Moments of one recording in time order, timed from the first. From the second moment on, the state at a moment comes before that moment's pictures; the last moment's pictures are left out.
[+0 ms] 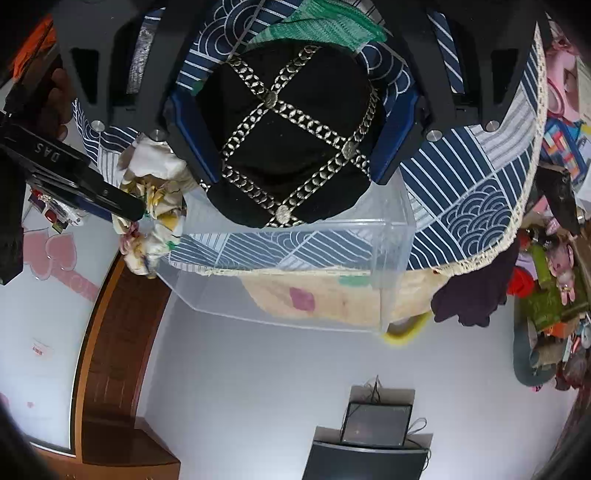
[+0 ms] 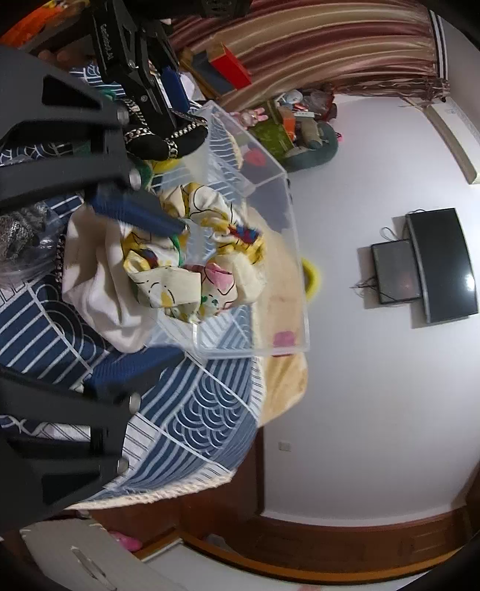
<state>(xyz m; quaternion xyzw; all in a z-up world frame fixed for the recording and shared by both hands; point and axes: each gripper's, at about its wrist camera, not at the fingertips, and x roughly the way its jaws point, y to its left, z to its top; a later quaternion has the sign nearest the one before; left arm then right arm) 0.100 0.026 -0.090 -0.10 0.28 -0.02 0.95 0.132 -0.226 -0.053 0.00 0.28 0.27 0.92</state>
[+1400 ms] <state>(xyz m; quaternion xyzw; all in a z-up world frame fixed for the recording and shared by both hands) 0.107 0.054 0.002 -0.08 0.18 0.02 0.98 0.137 -0.212 0.006 0.00 0.19 0.29 0.94</state>
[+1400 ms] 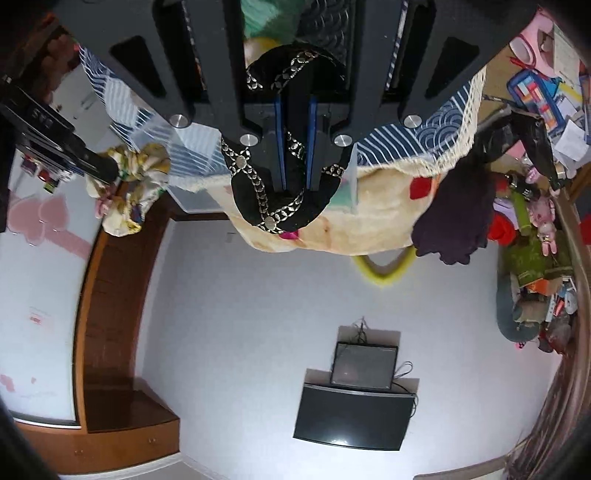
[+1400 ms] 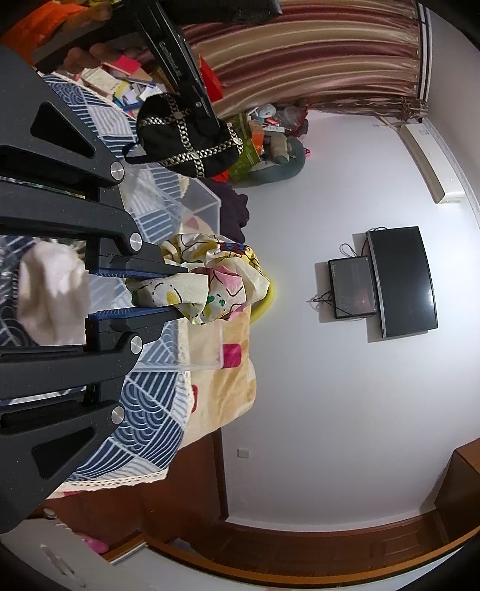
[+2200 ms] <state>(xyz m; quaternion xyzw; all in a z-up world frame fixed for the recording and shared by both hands) 0.185 0.045 -0.052 -0.07 0.30 0.00 0.95 0.177 -0.184 -0.038 -0.04 0.30 0.29 0.91</state>
